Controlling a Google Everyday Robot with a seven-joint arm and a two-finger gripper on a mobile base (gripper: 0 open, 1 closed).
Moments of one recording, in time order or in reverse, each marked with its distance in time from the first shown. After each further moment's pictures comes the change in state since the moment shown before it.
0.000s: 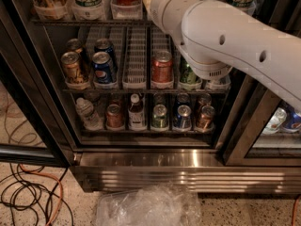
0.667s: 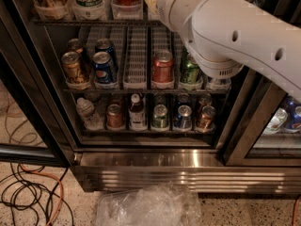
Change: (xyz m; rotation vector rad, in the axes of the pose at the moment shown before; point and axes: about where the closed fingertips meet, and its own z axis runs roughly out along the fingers) arm -0.011 -0.008 -0.012 -0.006 -0.001 0.020
